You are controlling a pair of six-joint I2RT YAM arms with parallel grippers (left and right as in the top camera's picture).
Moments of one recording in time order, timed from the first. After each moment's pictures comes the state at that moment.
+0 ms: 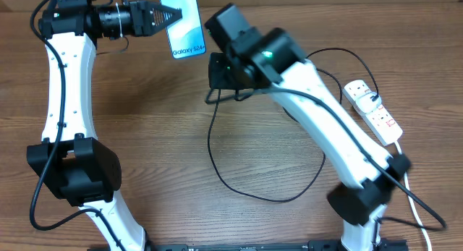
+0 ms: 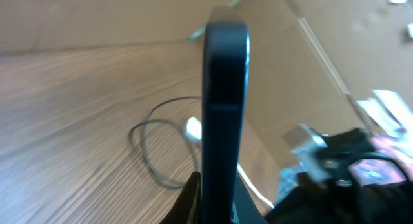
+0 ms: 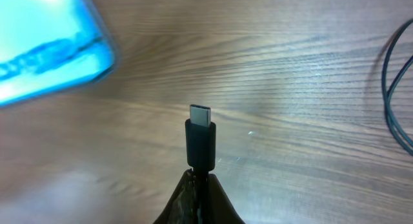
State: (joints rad) left arm 0.12 2.03 2.07 -0.89 1.29 -0.02; right arm 0.69 1.99 2.23 -1.30 -0.02 0.63
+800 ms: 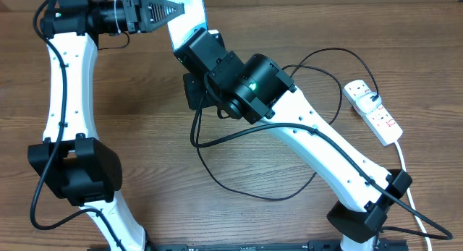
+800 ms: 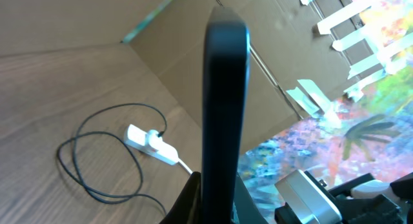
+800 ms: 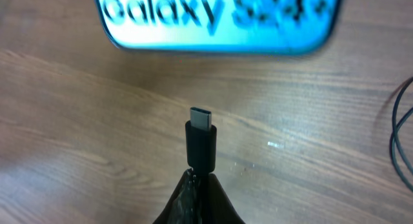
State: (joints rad) left arm 0.10 2.03 2.07 -0.81 1.53 -0.12; right arm 0.85 1.94 2.23 -1.25 0.13 0.57
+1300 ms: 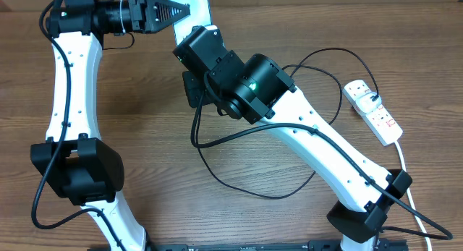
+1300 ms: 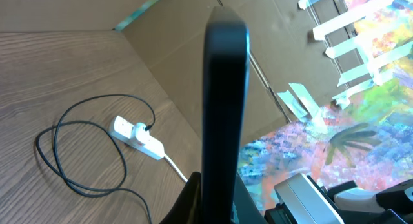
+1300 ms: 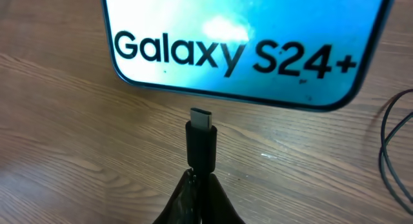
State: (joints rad) left arm 0.08 2.03 2.07 -0.81 1.53 -0.19; right arm 0.85 1.94 2.23 -1.23 0.16 0.53
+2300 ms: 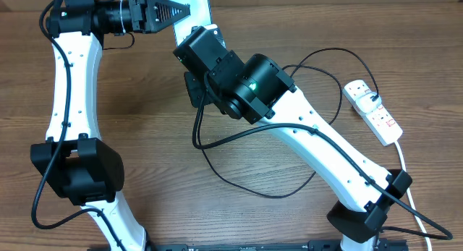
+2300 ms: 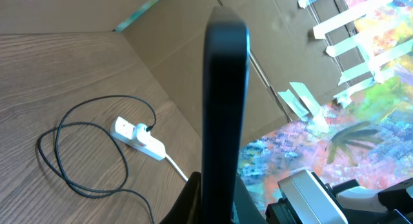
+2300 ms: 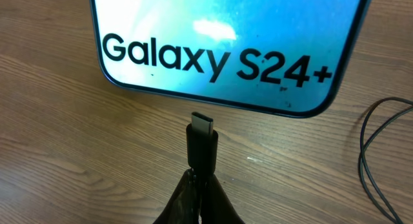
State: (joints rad) left arm 0.08 2.03 2.07 -0.81 1.53 -0.18; right arm 0.85 1.94 2.23 -1.24 0.20 0.49
